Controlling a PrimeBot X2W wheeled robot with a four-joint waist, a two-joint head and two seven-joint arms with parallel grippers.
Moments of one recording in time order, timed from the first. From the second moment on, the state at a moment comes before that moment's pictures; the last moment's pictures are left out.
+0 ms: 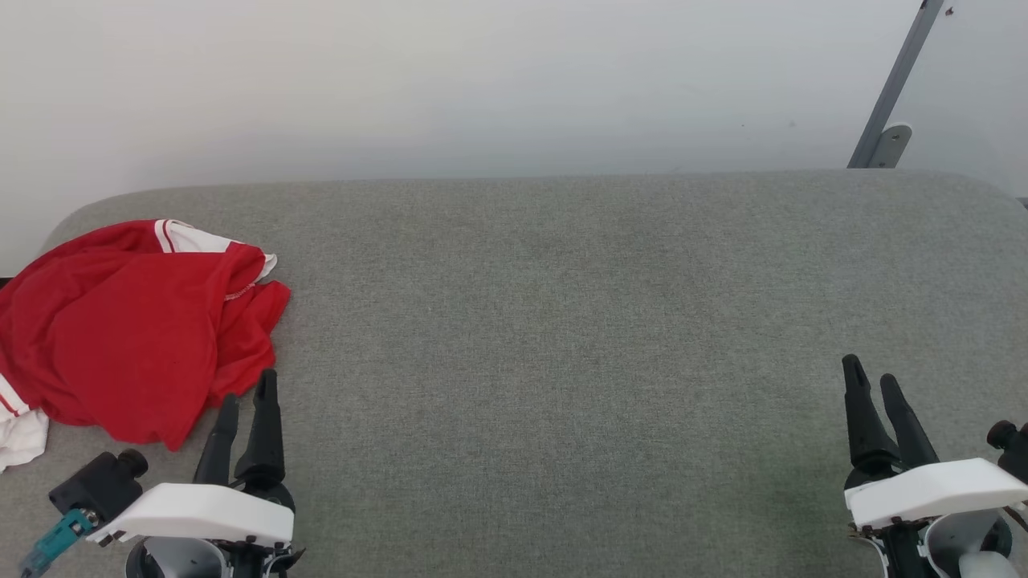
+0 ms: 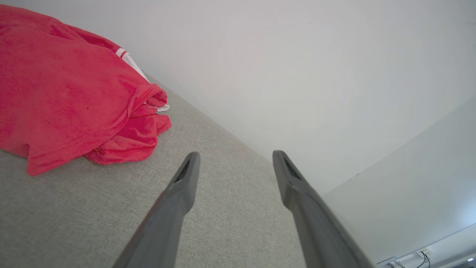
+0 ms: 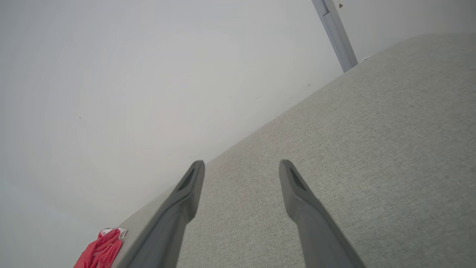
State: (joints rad) left arm -0.04 0.12 0.01 0.16 -0.83 -0.06 -0.09; right arm -0.06 -0.12 -0.07 0.23 0.80 0.13 -0.09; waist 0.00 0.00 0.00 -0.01
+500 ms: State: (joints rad) left arm -0.03 0.09 0.02 0.14 -0.65 -0.10 -0.13; right arm -0.05 -0.12 -0.07 0.20 0.65 0.13 -0.13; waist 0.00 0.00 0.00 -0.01
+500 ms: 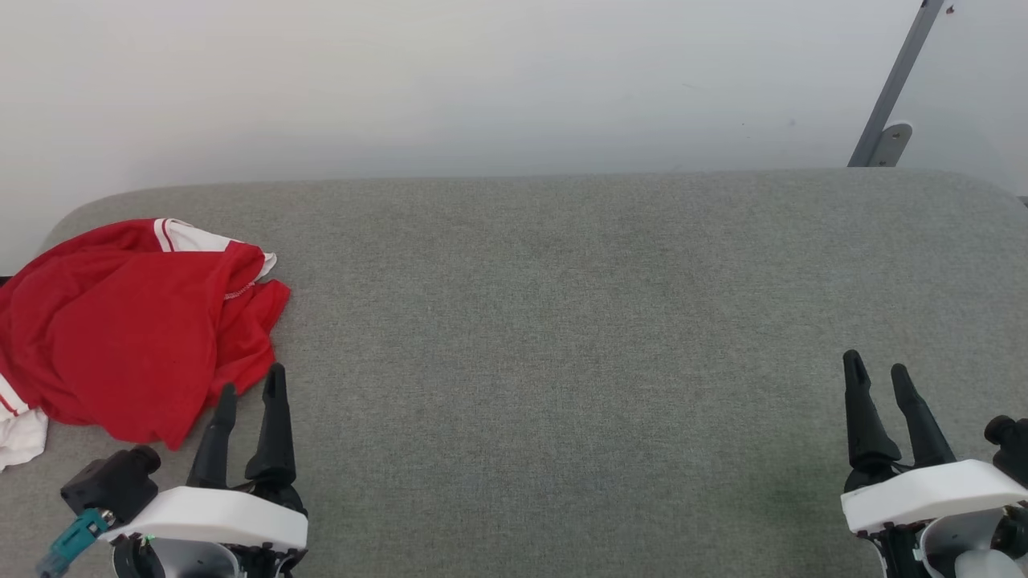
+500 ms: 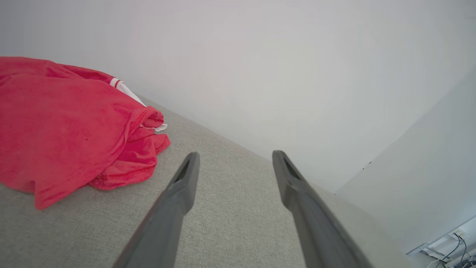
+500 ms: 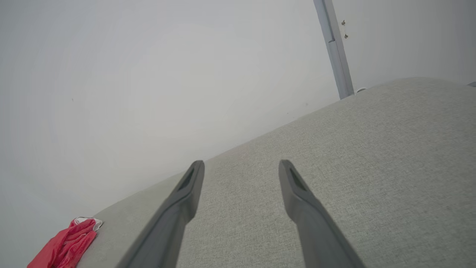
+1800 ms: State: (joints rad) left arm -0.01 0.09 0.00 0.10 -0.33 -0.13 -0.22; right arm -0.03 -0.15 -0.04 0.16 0.31 0.13 -0.22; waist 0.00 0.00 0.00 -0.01
